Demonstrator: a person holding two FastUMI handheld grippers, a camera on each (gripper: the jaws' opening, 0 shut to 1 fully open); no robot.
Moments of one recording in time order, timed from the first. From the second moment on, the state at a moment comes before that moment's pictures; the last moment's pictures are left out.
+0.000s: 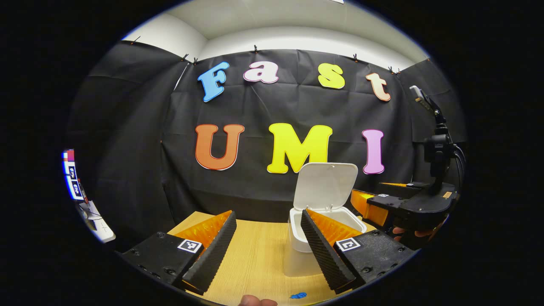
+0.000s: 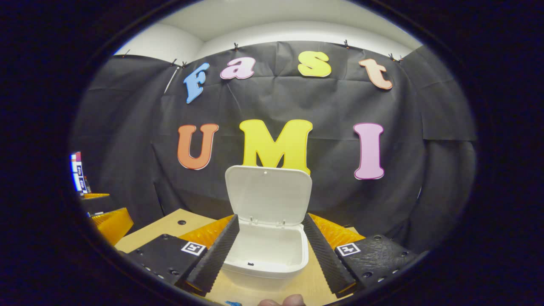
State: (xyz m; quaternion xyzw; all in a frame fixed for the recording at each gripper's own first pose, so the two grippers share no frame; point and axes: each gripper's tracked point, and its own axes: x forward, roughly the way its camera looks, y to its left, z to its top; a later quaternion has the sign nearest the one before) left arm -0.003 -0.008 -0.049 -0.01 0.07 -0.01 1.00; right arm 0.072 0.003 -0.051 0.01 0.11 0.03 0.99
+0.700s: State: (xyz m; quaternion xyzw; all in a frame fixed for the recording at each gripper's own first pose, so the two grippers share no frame) left arm -0.025 -0.045 -0.125 -0.02 0.15 -0.03 0.99; right arm 0.009 -0.044 -0.093 0.00 0.15 0.00 0.99
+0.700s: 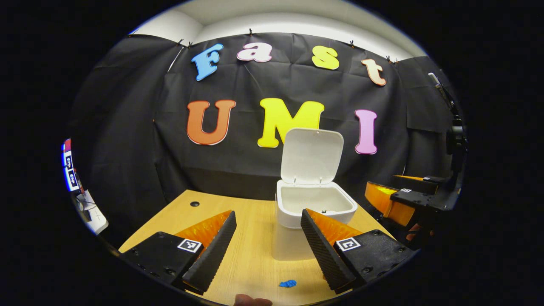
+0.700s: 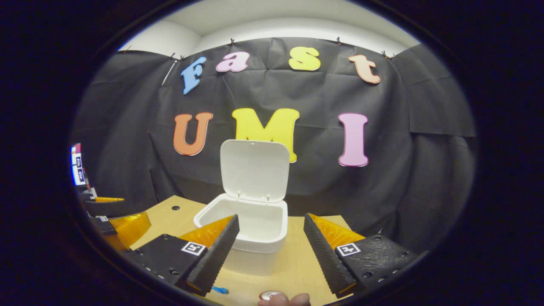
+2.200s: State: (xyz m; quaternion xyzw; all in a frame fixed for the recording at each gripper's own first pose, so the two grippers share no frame) left arm -0.092 -0.102 -0.436 -0.01 0.44 -0.05 0.90; right arm -0.117 -0.119 -0.257 -0.03 0.34 -0.08 0.94
